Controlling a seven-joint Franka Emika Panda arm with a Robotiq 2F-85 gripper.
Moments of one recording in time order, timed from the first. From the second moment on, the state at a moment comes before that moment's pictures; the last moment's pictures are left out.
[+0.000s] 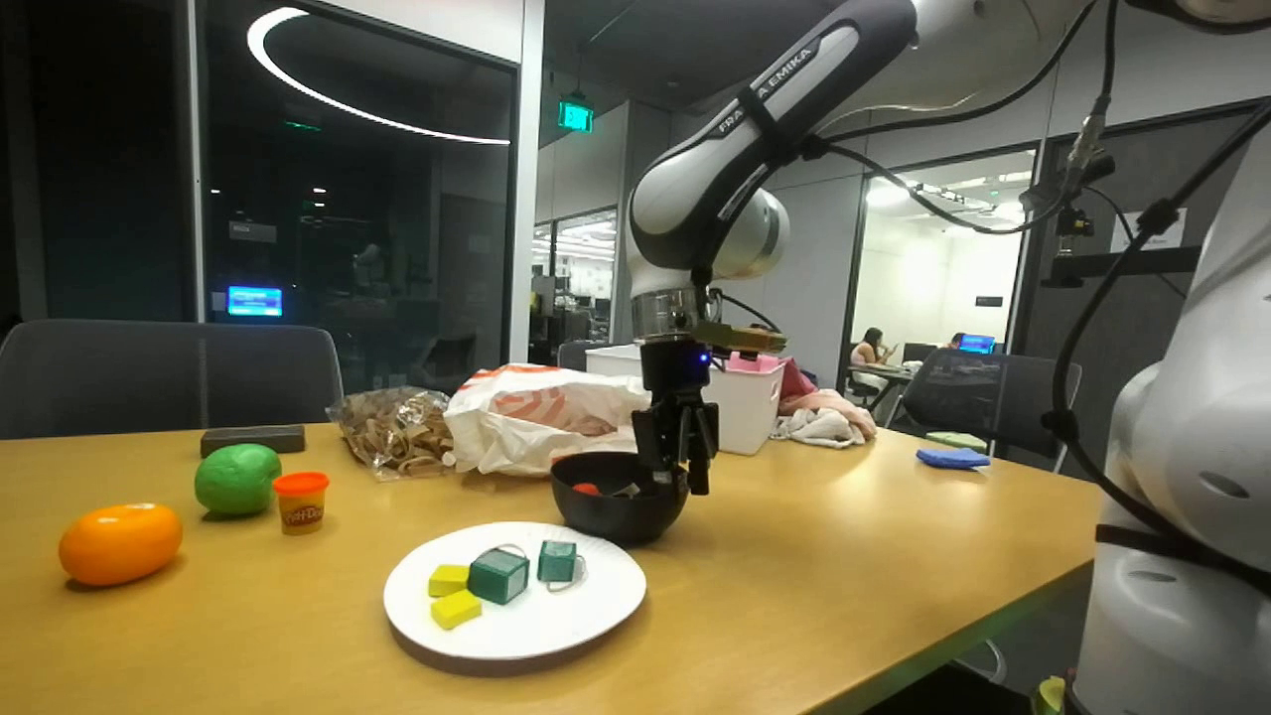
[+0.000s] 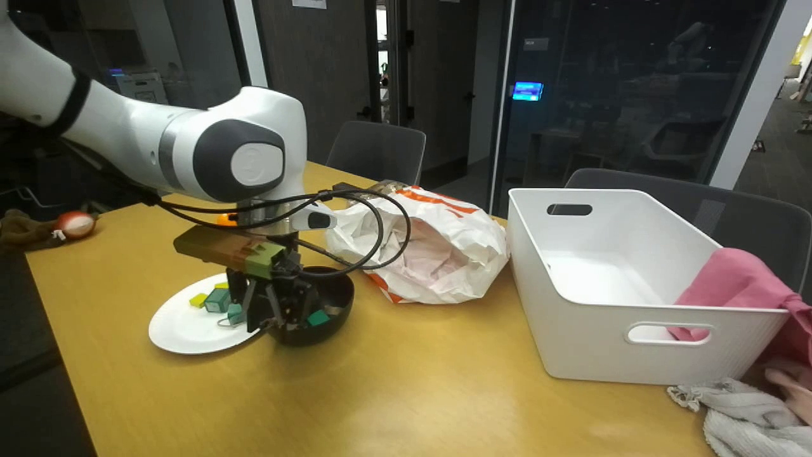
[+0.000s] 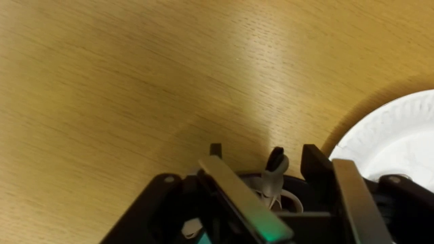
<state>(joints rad) 0.01 -0.20 -0.02 -2.47 0.03 2.05 -0.07</state>
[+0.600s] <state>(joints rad) 0.01 -0.20 -0.01 -2.46 0.03 2.05 -0.07</state>
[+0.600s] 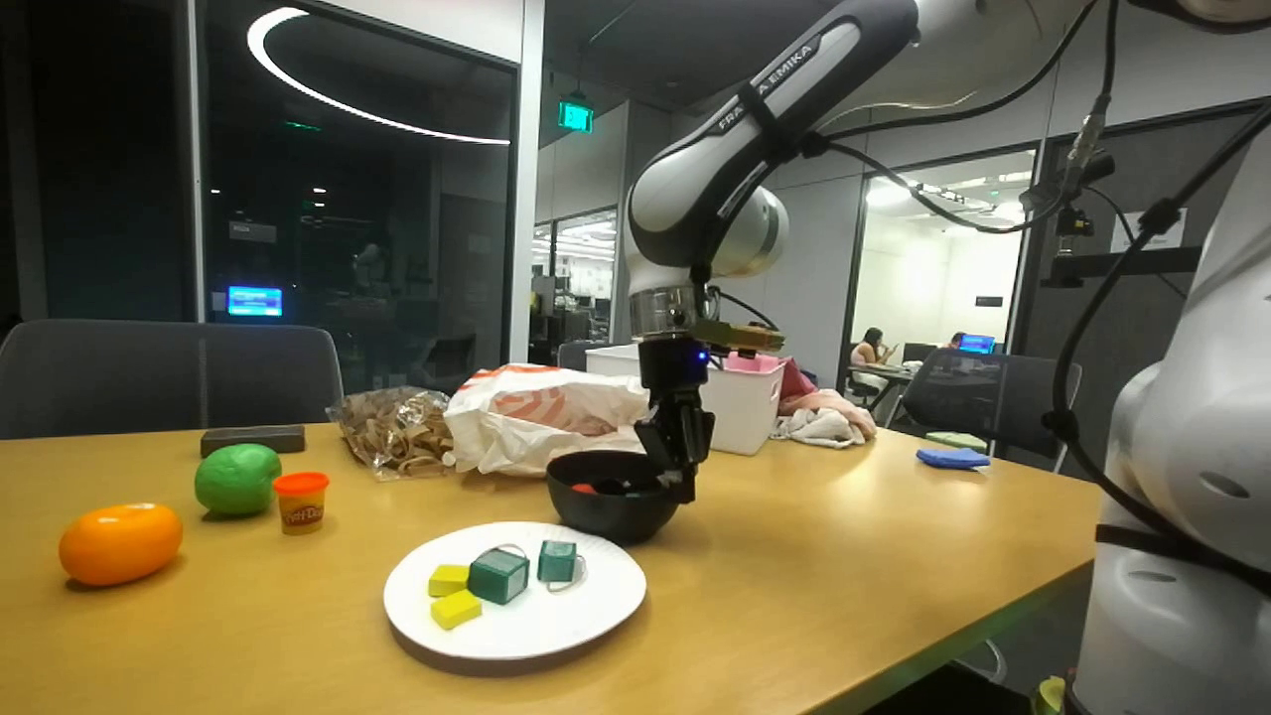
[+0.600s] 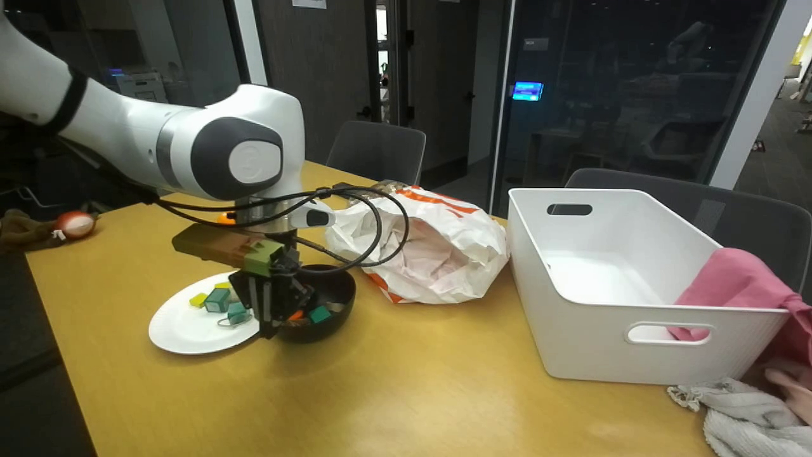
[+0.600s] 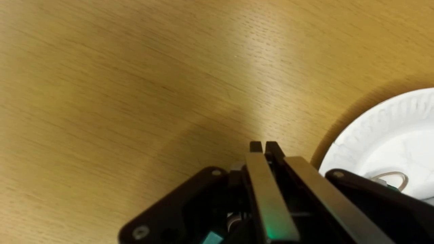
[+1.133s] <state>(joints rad) 0.01 -0.27 -0.01 -2.46 0.01 1.99 -0.06</state>
